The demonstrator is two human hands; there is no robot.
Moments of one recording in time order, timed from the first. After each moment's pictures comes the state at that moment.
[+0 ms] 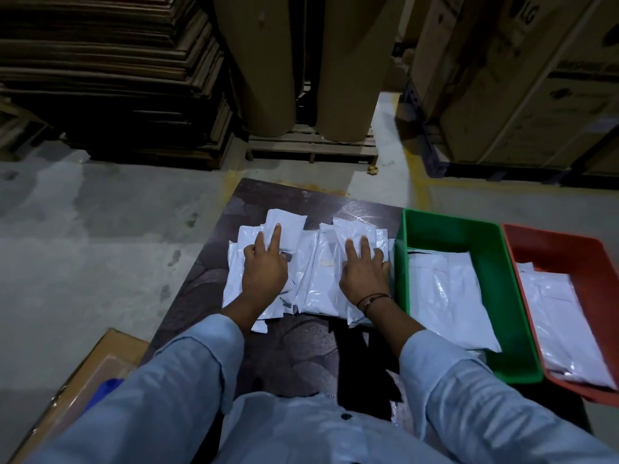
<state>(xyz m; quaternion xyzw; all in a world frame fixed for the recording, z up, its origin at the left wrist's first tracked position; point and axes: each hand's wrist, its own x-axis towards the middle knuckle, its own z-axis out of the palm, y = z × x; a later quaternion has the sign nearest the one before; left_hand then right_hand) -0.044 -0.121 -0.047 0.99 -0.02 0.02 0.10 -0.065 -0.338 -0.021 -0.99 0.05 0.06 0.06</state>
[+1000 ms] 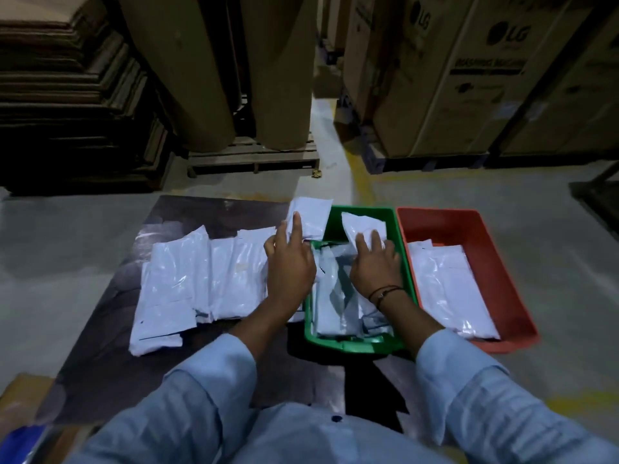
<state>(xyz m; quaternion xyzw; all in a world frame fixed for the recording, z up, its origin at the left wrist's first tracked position) -0.098 -0.360 0.034 0.93 -0.07 0.10 0.35 -0.116 -0.538 0.031 -0.99 0.12 0.05 0.04</state>
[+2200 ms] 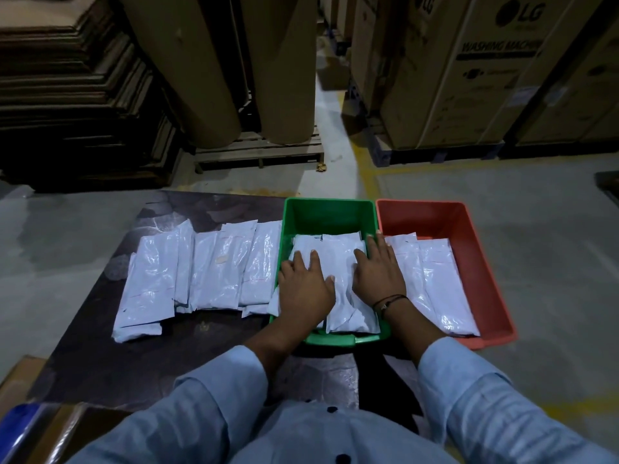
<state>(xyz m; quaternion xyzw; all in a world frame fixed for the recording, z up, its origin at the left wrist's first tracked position) -0.157 -0.446 0.027 0.99 -0.09 -0.05 0.12 -0.142 -0.616 -0.010 -1.00 0.02 -0.03 0.05</state>
